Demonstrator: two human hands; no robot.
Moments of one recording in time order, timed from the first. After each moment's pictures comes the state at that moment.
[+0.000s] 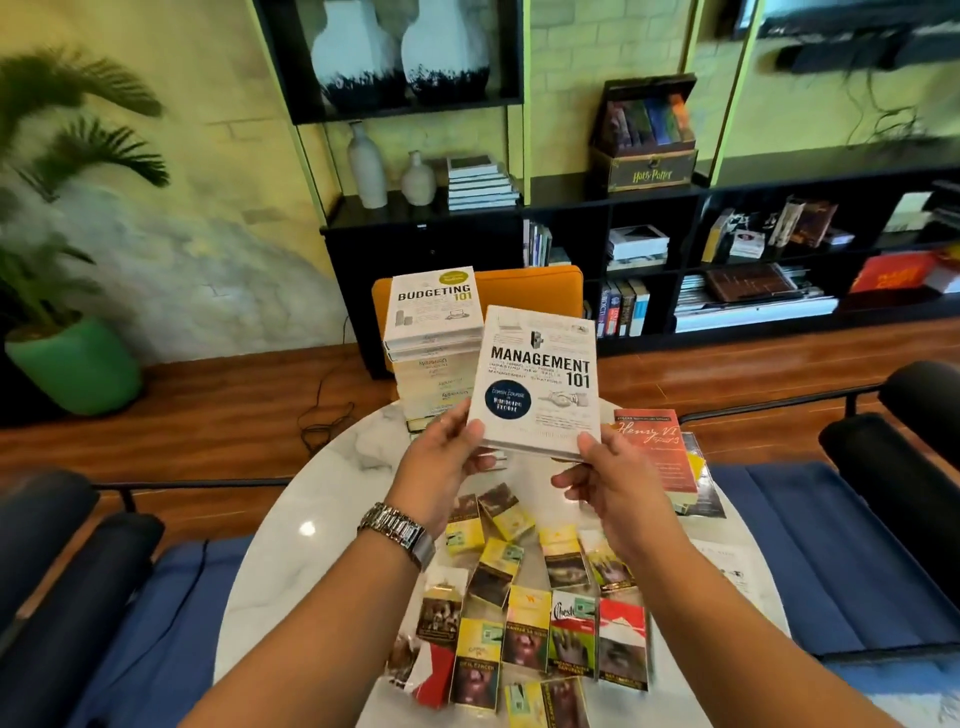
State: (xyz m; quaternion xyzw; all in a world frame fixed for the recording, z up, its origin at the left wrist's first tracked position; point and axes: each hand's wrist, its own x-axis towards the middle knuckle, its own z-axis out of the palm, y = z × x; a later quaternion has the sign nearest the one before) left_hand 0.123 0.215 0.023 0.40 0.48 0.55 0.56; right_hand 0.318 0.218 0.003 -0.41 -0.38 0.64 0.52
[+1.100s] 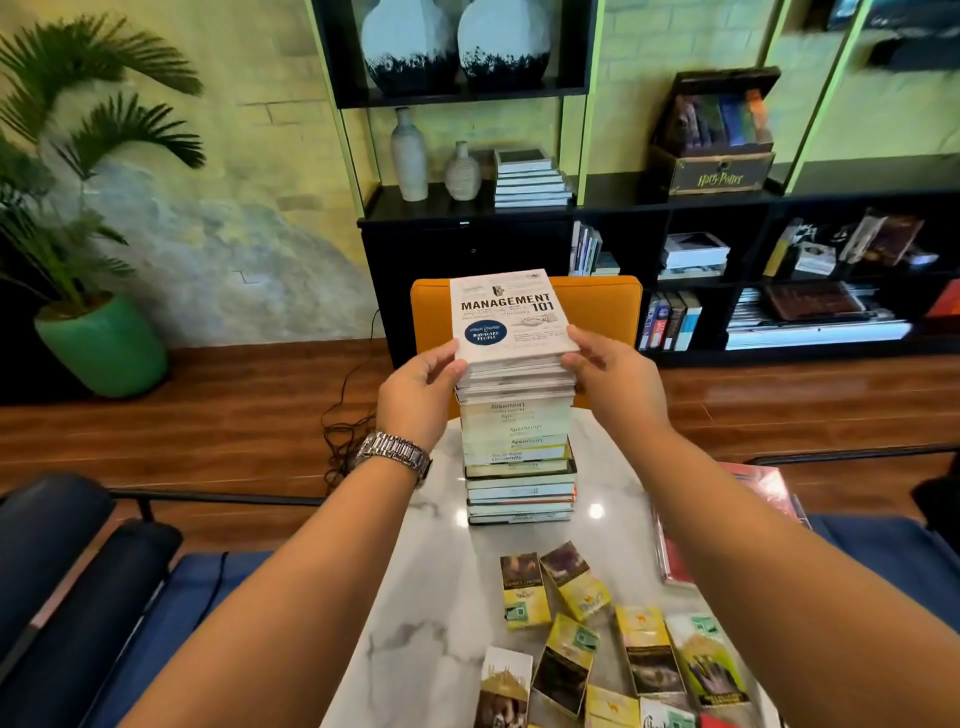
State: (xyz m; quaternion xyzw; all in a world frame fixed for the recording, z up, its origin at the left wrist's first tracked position) left_hand -0.005 0.346 0.053 0.49 0.67 0.51 0.23; right_hand 0.204 0.400 0.050 -0.57 -0.67 0.26 0.40
